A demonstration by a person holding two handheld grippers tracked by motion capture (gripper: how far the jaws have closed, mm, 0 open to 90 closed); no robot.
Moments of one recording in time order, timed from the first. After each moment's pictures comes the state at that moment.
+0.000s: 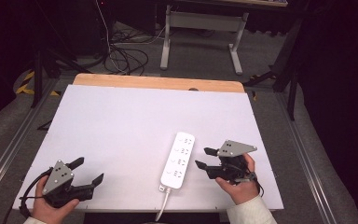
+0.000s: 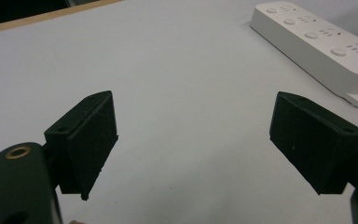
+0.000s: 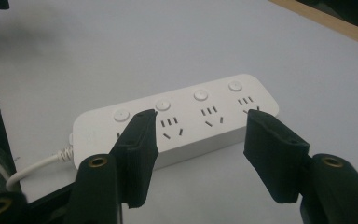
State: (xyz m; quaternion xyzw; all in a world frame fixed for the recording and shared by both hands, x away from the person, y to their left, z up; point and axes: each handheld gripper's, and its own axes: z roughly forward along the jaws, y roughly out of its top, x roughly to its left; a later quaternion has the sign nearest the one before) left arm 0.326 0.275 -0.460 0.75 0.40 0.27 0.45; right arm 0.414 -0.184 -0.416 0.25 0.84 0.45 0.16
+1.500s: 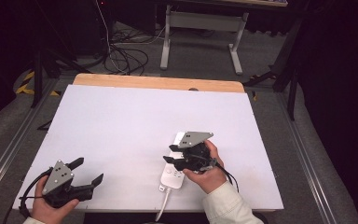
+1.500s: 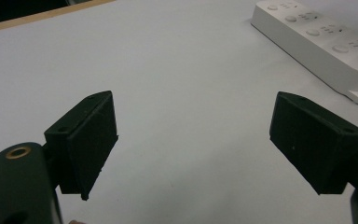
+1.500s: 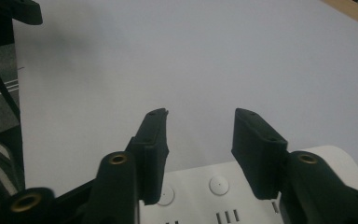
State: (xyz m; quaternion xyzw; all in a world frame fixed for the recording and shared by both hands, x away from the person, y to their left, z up) left arm 0.326 0.276 -0.461 0.76 0.40 0.26 0.45; right arm 0.439 -0.095 -0.415 0.19 0.88 0.43 0.11
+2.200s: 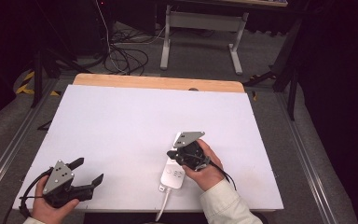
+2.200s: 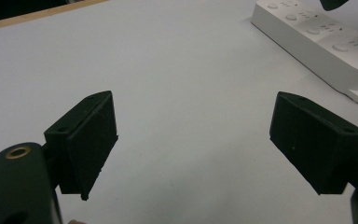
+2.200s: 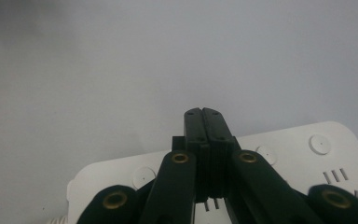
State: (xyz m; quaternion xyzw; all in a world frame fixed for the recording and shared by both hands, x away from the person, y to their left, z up) left arm 0.326 0.276 -0.461 0.76 0.40 0.26 0.44; right arm 0.449 -0.087 -0.429 0.20 0.90 0.36 0.12
